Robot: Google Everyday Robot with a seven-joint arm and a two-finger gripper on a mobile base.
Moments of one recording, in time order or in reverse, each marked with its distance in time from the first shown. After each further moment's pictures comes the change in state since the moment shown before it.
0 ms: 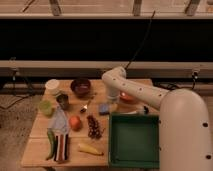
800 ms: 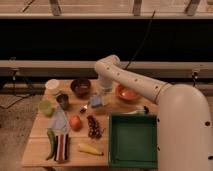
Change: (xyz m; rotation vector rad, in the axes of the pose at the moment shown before) arm -0.052 -0.033 -0.083 0.072 -0.054 -0.100
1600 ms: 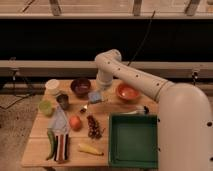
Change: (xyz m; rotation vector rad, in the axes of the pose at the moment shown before) arm 0.008 -0.008 -0.015 0.021 -0.015 0.013
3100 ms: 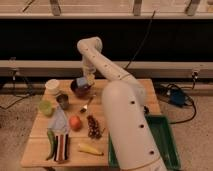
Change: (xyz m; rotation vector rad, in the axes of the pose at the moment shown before) arm -0.043 -0.161 0.022 0.045 0.043 -0.060
